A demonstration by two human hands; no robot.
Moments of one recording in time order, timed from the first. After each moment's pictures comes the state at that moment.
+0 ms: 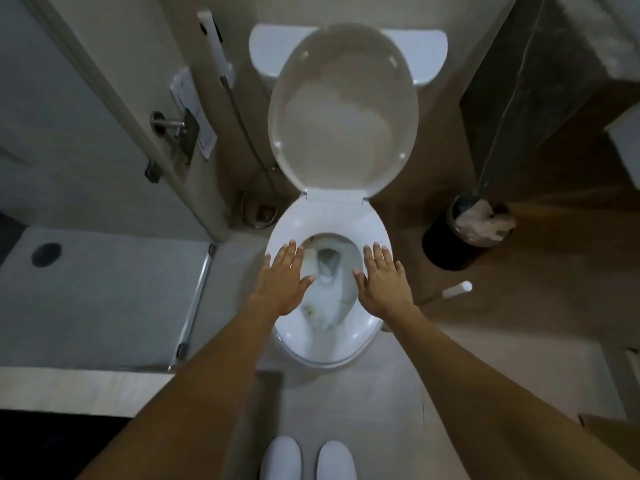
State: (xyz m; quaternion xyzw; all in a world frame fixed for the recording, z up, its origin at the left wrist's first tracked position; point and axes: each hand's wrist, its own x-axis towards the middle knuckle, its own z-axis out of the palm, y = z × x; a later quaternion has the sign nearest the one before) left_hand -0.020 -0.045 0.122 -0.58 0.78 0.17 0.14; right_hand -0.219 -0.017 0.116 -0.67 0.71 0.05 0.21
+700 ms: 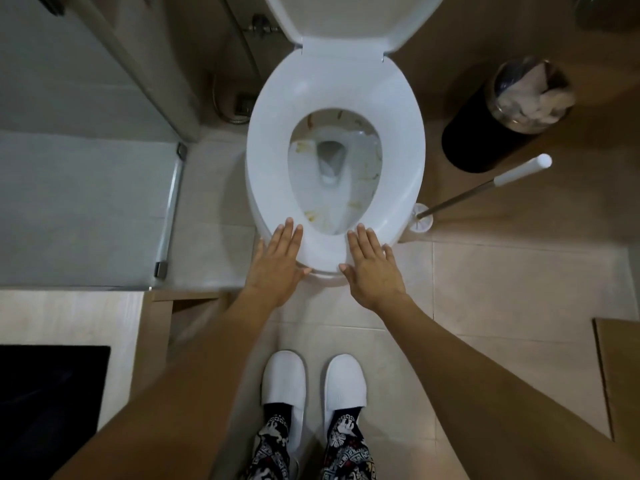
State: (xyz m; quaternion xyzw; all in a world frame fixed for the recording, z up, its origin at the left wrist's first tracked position) left_hand 0.016 0.064 -0.086 -0.55 0.80 0.20 0.15; right_hand -0.175 0.096 -0.074 -0.69 0.67 0.12 0.26
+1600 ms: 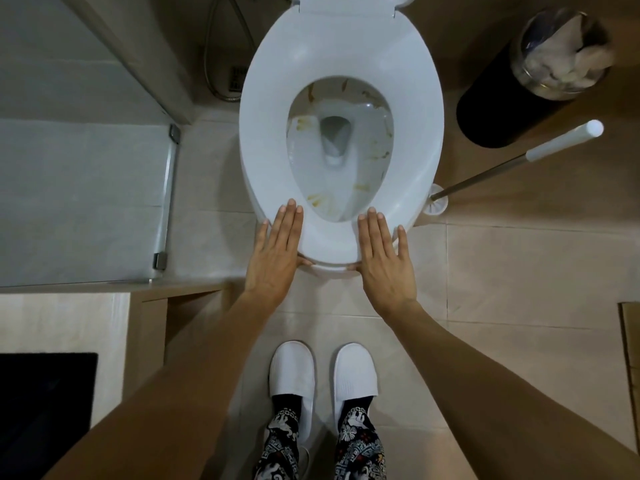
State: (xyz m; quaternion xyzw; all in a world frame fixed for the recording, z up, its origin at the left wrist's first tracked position) left_hand 0.023 0.070 -0.132 -0.54 0.83 0.03 0.08; right_hand -0.174 0.114 -0.119 -0.73 0.66 0.14 0.01
